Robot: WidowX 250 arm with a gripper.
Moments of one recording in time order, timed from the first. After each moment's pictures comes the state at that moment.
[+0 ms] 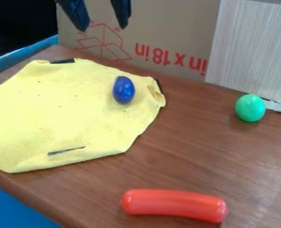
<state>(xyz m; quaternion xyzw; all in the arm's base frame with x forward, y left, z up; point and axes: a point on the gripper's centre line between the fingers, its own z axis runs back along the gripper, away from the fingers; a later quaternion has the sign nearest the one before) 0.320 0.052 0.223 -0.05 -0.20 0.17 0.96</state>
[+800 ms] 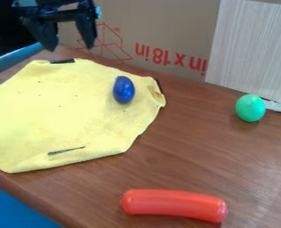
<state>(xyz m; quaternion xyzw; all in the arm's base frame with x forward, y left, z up) 0.294 0.099 0.194 -0.03 -0.19 0.20 0.96</state>
